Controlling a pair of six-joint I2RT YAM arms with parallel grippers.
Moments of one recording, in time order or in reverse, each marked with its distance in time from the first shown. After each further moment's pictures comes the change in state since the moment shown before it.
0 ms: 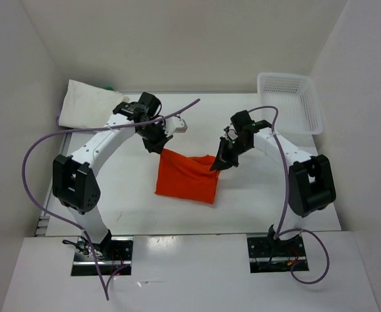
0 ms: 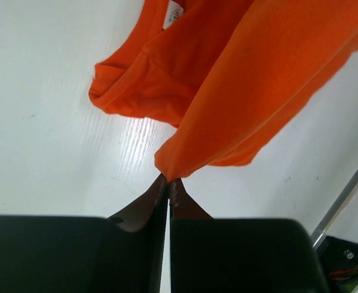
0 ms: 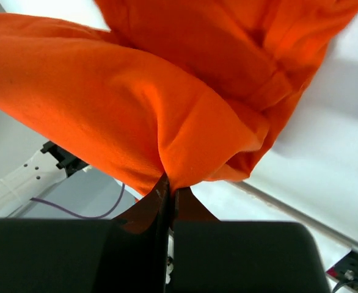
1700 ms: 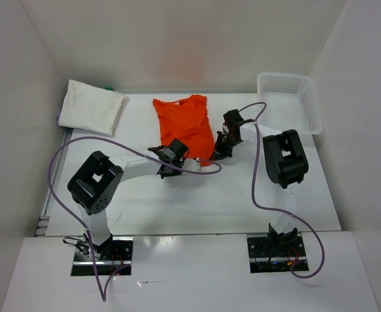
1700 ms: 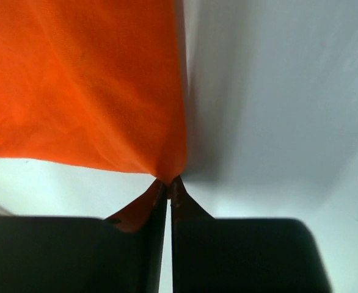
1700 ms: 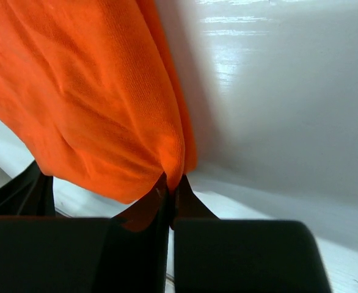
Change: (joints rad) left arm -0.266 0.109 -0.519 0.692 -0.525 0.101; right arm -0.053 0.435 0.155 0.310 0.208 -0.002
